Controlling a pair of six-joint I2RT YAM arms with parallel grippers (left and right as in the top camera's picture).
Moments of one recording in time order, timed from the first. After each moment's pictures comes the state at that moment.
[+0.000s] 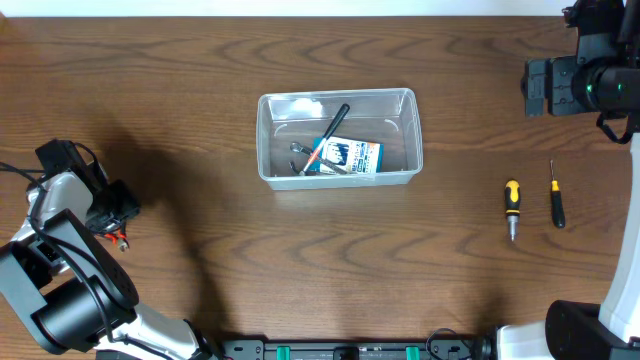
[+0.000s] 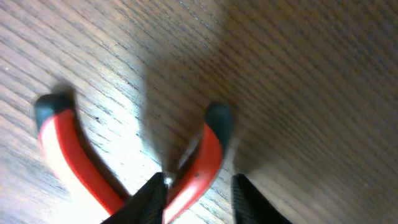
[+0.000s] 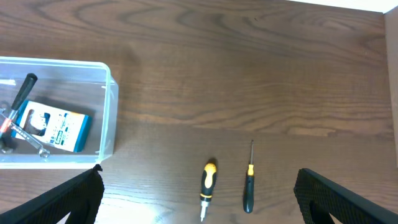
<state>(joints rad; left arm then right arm) 0.59 1.80 1.04 -0.65 0.01 -0.04 -0.08 1.62 2.13 -1.45 -0.01 -0.15</state>
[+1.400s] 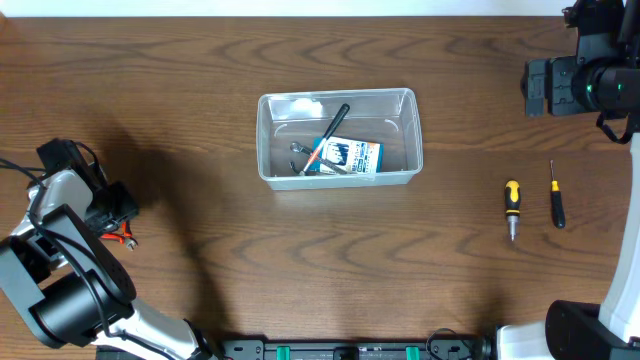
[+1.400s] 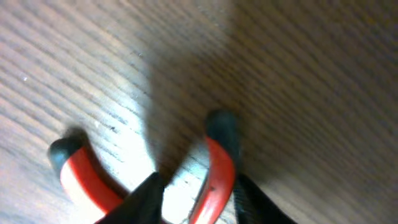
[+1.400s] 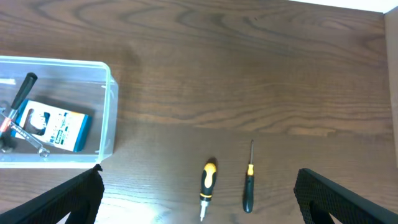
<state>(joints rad) 0.59 1.84 1.06 -0.65 -0.05 -0.01 -0.08 1.62 2.13 -1.45 -0.01 -0.15</state>
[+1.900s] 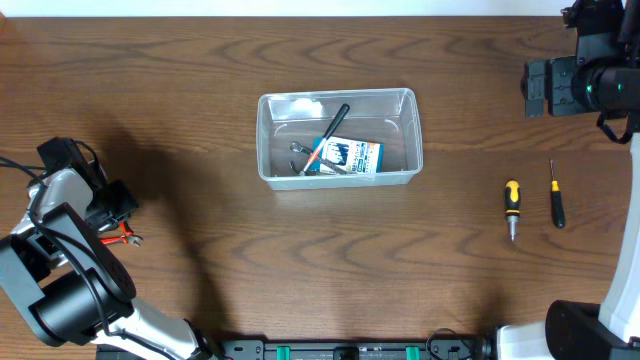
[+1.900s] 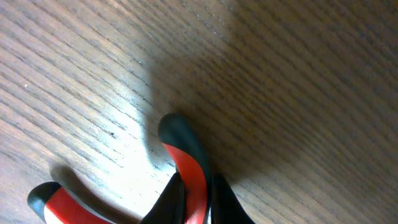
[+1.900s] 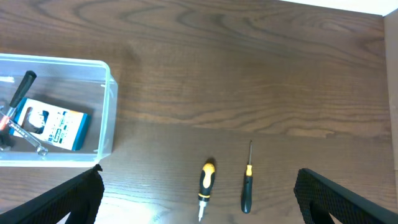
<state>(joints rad) 0.59 1.84 1.06 -0.65 -0.04 -0.02 -0.08 1.62 2.13 -1.45 -0.01 -0.16</state>
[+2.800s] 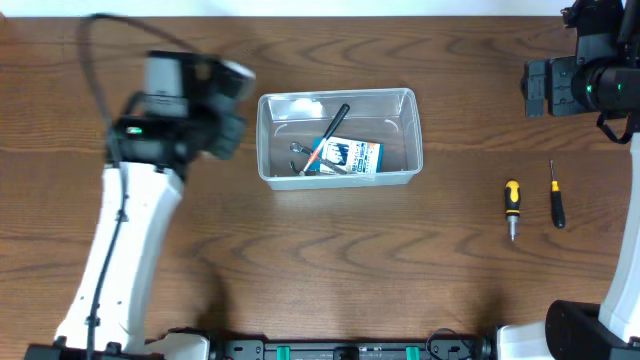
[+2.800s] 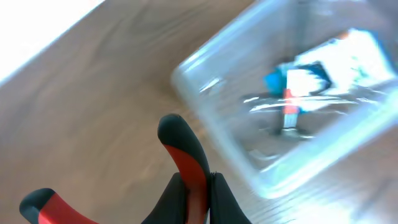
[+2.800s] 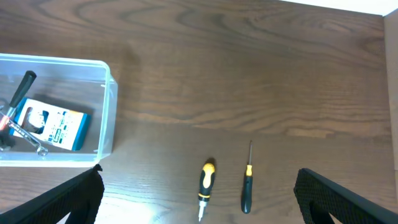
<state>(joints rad) -0.18 1.45 1.39 -0.88 0.10 0.46 -0.08 1.62 2.13 -1.45 -0.01 -0.17</state>
